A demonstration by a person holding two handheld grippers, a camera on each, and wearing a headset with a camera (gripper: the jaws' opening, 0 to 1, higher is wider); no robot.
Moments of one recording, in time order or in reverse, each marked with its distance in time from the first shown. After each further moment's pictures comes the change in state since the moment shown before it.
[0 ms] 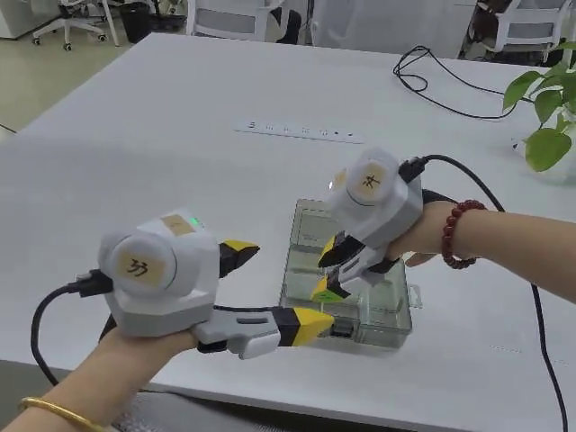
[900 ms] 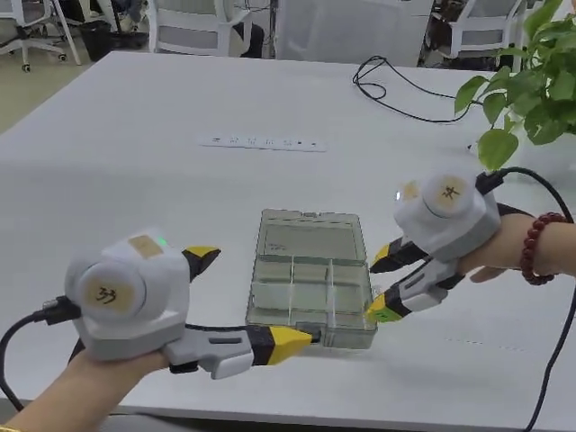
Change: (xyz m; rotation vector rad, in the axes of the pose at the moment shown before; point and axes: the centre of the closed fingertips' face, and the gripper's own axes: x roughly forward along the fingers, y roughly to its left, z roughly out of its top) left arm 0.010 -0.006 0.003 0.069 -0.011 0.012; right arm -0.065 -0.003 -0.090 0.107 0.009 -0.082
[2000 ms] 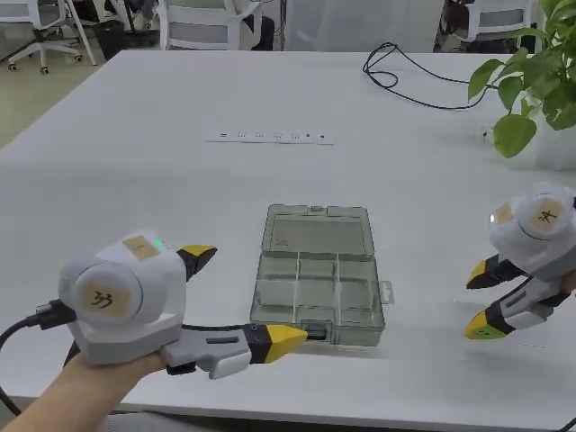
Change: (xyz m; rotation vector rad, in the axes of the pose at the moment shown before) left arm -0.003 0.009 -0.003 0.012 0.047 0.058; right arm -0.022 -0.020 -0.113 0.063 0.156 -0.020
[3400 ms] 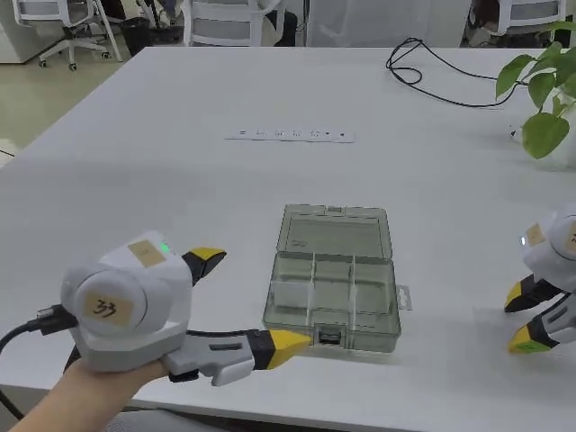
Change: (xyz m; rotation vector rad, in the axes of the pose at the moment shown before) left arm -0.007 0.001 -0.003 0.024 0.030 0.022; right arm 0.010 -0.008 -0.033 -0.090 0.088 0.062
